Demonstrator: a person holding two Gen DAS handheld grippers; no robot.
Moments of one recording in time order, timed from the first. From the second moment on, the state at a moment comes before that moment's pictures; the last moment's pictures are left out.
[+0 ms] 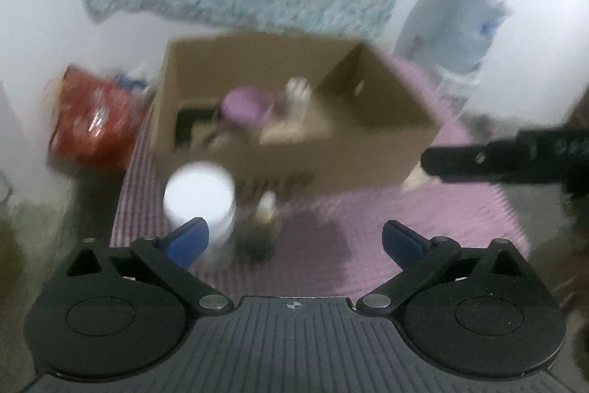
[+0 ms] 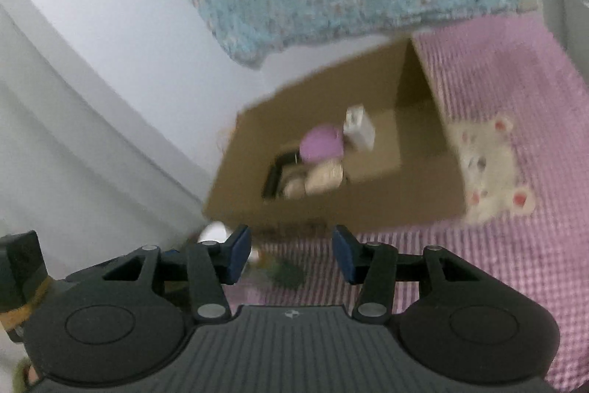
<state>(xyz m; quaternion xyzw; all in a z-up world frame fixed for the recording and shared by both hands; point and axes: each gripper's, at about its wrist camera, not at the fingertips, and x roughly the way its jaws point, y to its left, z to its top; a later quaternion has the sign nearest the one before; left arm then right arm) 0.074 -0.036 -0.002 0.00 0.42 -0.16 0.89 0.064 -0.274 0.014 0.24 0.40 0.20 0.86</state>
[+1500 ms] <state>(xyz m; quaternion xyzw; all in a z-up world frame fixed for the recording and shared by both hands) 0.083 -0.043 -0.100 0.05 0.39 -0.14 0.91 0.113 -0.141 -0.036 0.01 0.46 0.29 0.84</state>
